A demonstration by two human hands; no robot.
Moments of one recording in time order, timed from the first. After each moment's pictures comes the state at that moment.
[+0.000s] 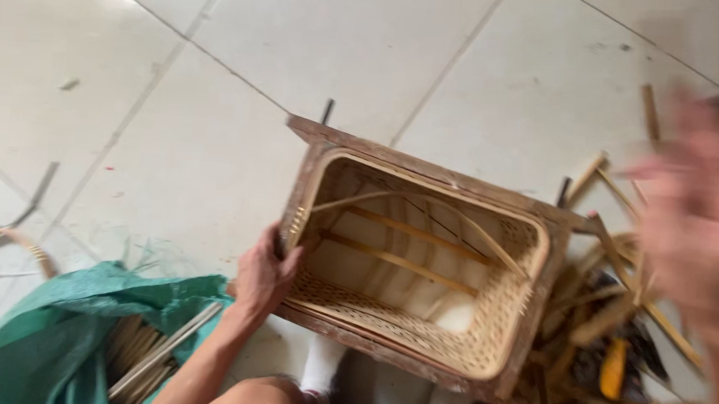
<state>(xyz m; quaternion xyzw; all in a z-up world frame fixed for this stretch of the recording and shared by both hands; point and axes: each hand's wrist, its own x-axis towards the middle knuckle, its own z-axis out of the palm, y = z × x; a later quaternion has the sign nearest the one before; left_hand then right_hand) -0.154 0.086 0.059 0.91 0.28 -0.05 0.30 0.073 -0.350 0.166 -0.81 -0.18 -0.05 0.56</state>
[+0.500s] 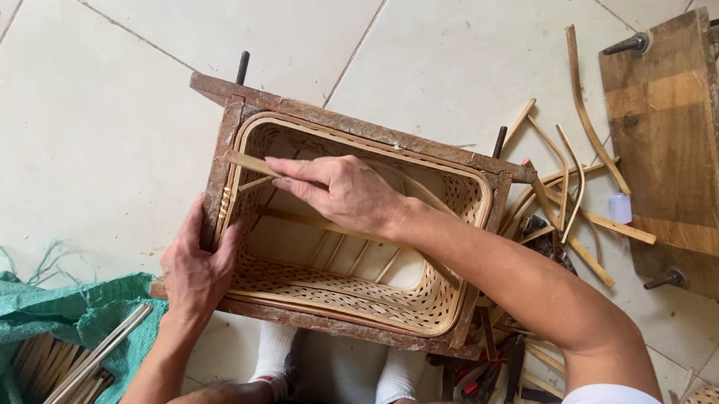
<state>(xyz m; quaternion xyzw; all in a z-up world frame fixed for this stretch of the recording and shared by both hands) -0.158 0.075 0.058 0.91 0.26 0.01 0.32 0.016 -0.138 0.089 -0.74 -0.37 0.27 0.50</state>
